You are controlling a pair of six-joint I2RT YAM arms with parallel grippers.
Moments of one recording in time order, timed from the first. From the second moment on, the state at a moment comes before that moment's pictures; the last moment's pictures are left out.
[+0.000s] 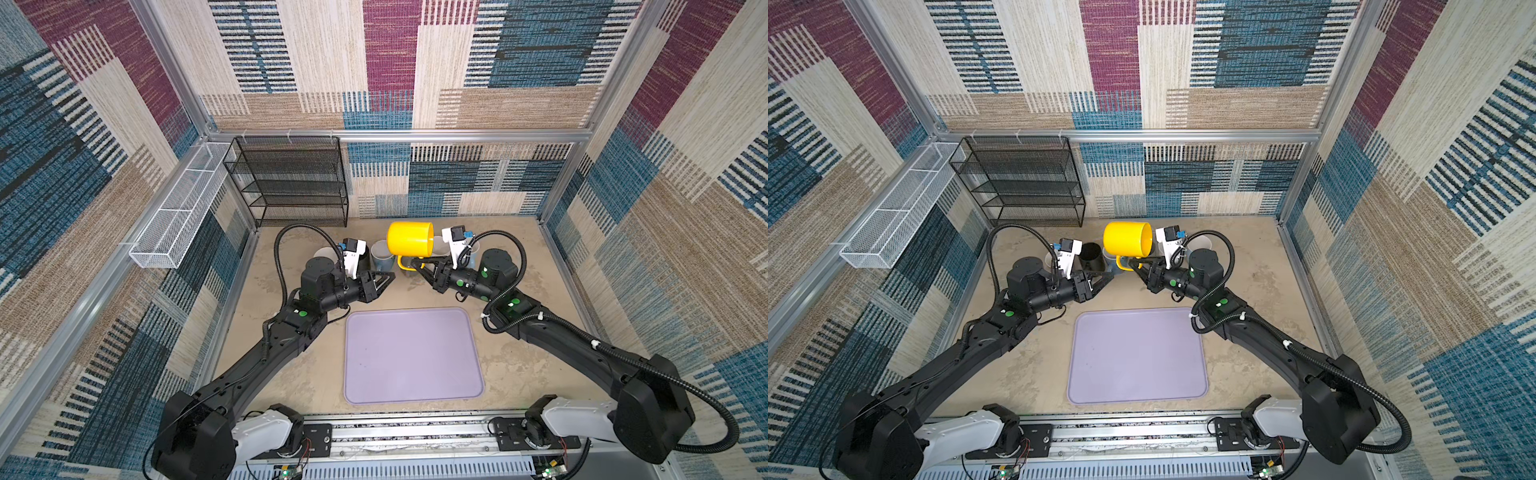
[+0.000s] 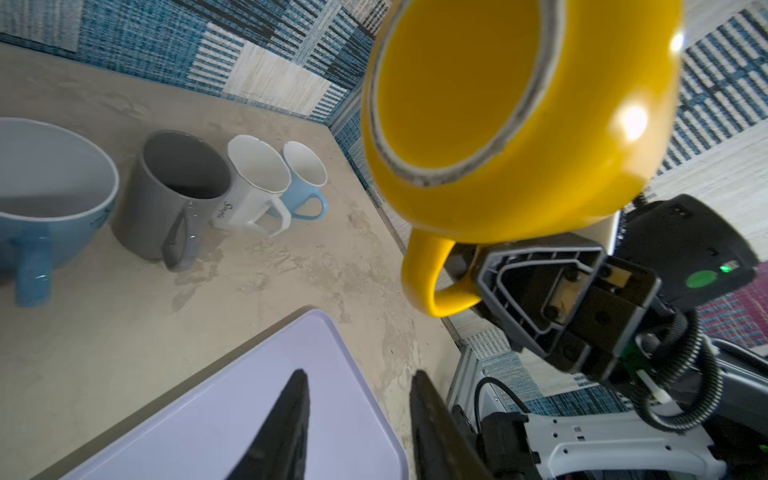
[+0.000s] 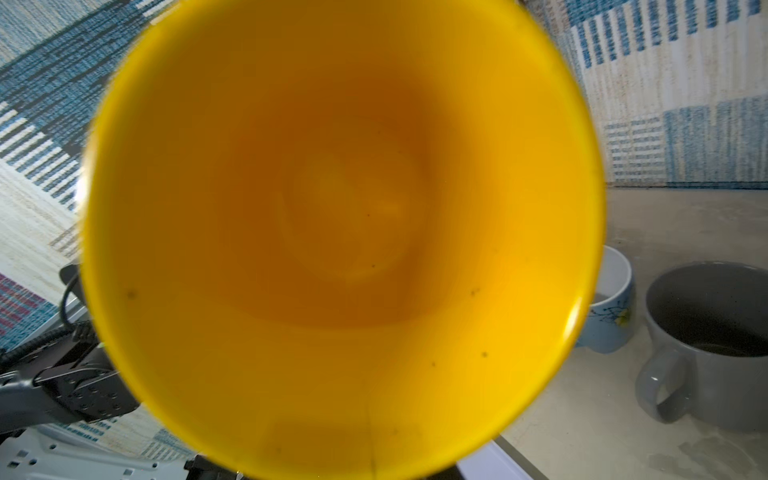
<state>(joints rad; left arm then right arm) -0.45 1.18 0.84 0.09 0.55 -0.61 0.56 1.28 0.90 0.30 -0.44 0.54</state>
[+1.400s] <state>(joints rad) -0.75 1.24 1.09 -0.41 0.11 -0.23 0.21 1.41 1.24 -0.44 0.17 0.22</state>
